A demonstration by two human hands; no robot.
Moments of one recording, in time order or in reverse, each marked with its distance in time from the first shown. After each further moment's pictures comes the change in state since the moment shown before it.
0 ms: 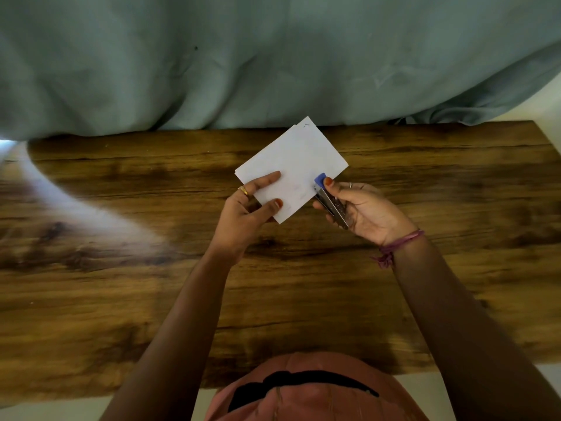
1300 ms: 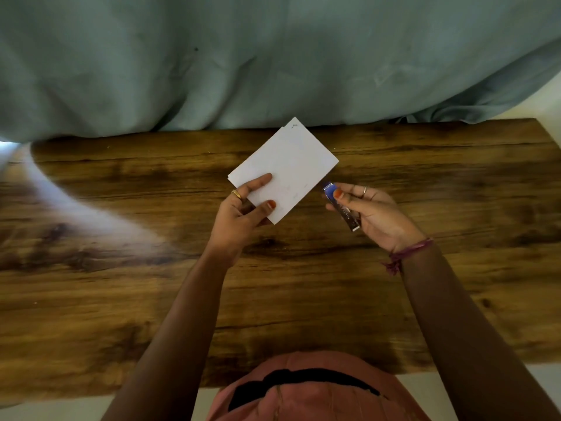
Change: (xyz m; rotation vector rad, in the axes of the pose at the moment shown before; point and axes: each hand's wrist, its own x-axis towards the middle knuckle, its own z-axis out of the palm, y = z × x) left_hand 0.001 -0.010 -0.009 -0.015 0.046 -0.025; right_hand 0.003 0.018 -0.026 -0.074 0.109 -0.154
